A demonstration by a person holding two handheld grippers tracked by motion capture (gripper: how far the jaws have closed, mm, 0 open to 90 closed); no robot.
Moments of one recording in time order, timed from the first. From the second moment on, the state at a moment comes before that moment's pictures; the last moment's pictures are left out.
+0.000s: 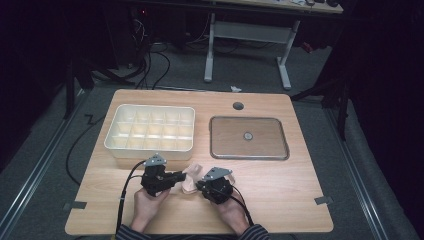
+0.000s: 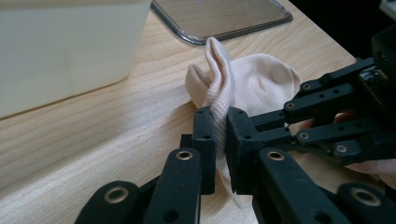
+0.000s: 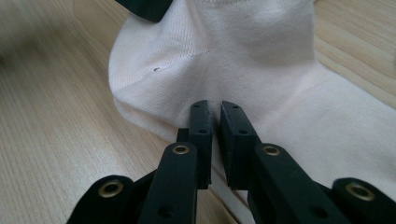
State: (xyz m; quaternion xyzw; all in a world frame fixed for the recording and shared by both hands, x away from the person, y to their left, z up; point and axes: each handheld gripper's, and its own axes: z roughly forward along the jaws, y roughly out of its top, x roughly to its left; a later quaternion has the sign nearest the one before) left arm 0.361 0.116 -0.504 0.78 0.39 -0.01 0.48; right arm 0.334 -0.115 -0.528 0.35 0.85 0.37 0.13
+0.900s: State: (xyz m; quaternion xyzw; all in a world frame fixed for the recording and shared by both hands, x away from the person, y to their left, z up) left arm 0.363 0.128 -0.496 0.77 0.38 -0.01 0.52; right arm 0.349 -0.088 -0.518 0.33 0.87 0.36 0.08
